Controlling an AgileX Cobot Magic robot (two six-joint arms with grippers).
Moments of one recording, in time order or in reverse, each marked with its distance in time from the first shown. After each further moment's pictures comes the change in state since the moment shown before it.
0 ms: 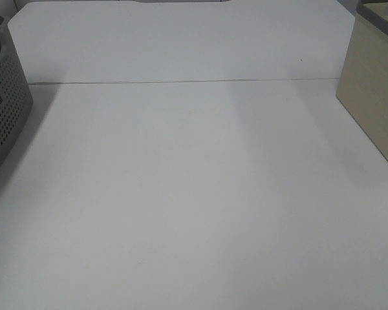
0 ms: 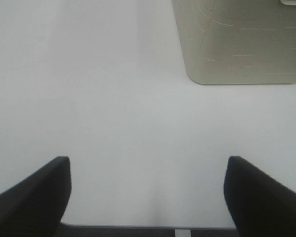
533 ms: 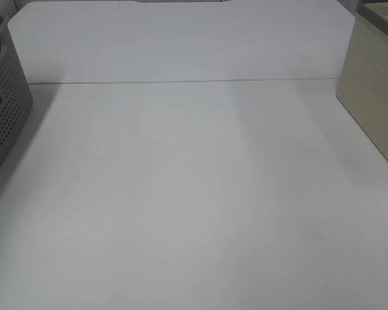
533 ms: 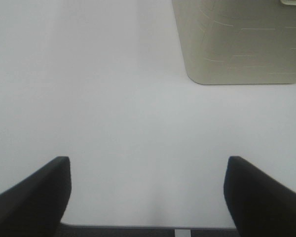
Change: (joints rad) left arm -0.058 0.215 0.000 0.099 -0.093 0.004; right arm 0.000 0.000 0.000 0.000 0.000 0.000
